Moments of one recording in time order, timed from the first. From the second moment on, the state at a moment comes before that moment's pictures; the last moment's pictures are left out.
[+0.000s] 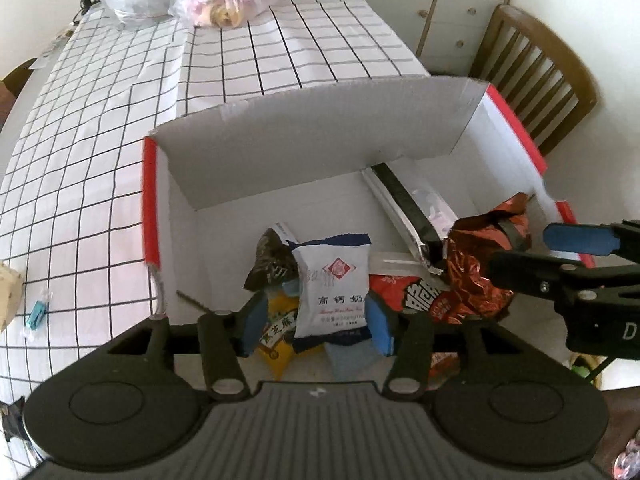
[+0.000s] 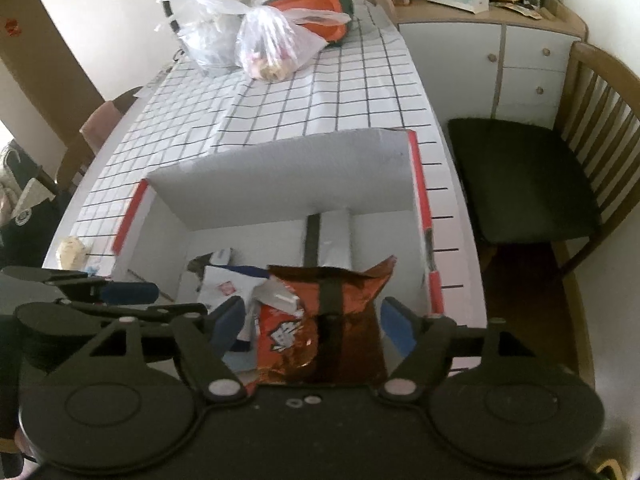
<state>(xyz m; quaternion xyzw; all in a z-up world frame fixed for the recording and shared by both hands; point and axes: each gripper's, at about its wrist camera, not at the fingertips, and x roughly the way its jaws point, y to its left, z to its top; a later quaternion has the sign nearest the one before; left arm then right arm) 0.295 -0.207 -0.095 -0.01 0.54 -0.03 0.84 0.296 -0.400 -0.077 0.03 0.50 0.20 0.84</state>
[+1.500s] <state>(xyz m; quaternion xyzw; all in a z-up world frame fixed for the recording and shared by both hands) 0.120 -0.019 -0.027 -0.04 0.41 -0.03 0.91 0.157 -0.237 -0.027 0.02 0.41 0.25 0.88</state>
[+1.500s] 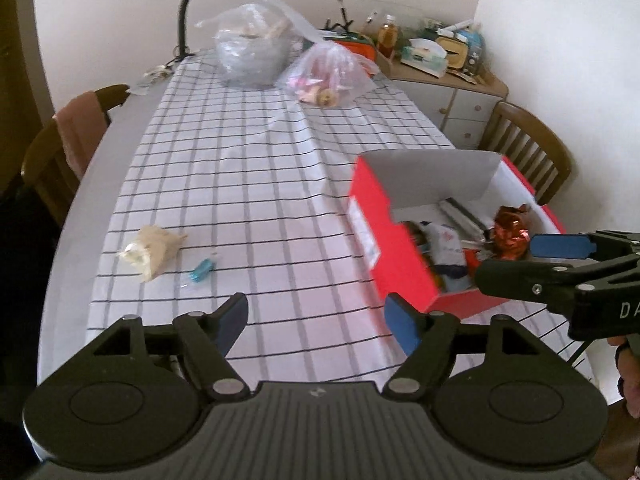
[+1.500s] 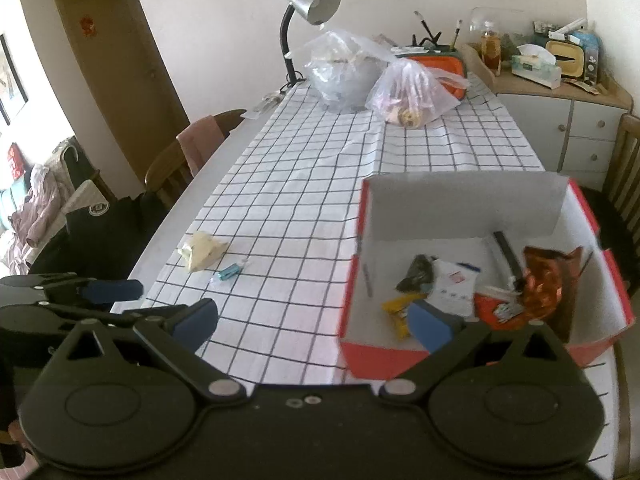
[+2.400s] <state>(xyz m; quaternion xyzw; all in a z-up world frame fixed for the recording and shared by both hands) 0.098 0.124 -0.126 -0.11 0.52 0.04 0.85 0.140 -0.117 -0.086 -0.05 0.47 0.28 0.84</state>
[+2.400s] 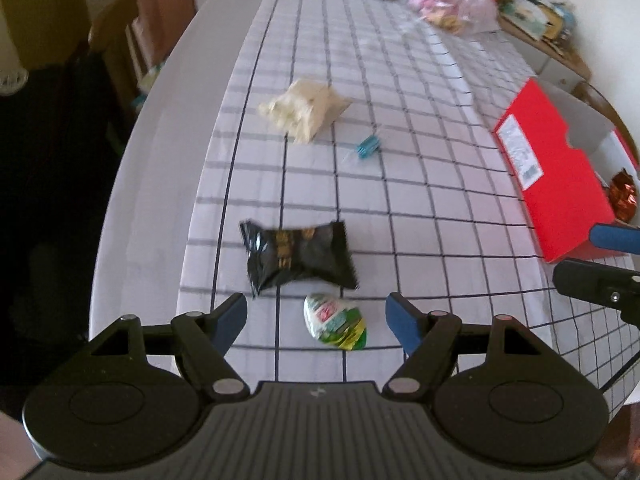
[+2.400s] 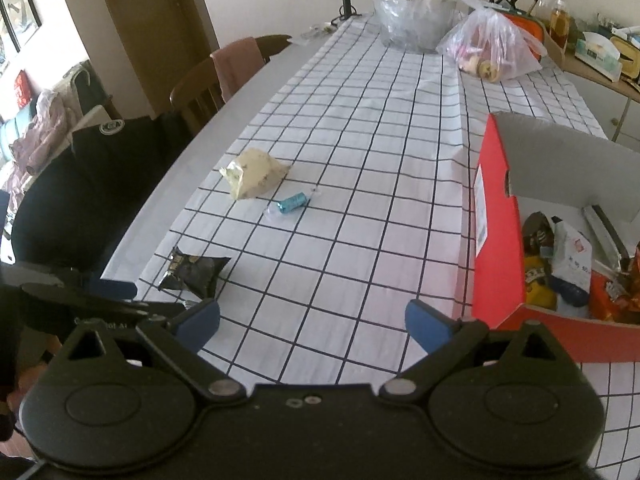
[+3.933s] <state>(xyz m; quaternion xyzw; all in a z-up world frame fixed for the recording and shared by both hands) 0.071 0.130 -0.155 -0.17 0.51 0.18 0.83 0.185 0.036 -0.150 -0.26 0.43 0.53 0.68</state>
